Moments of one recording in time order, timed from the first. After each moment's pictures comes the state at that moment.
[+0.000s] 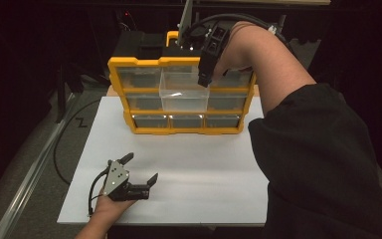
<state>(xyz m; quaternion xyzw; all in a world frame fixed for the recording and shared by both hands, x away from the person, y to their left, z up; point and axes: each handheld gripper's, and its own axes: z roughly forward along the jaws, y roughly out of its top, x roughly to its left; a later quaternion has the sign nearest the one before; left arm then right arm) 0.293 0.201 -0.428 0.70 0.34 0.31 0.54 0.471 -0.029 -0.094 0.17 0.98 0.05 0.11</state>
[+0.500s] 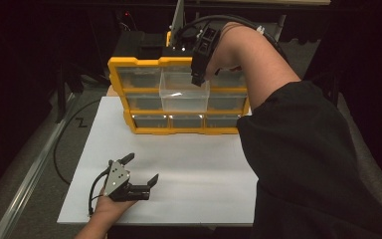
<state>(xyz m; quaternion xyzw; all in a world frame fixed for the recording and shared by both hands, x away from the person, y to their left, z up) 0.292 0.200 -0.428 0.71 0.33 0.31 0.54 0.480 -0.013 -0.102 0.17 0.98 0.04 0.11</state>
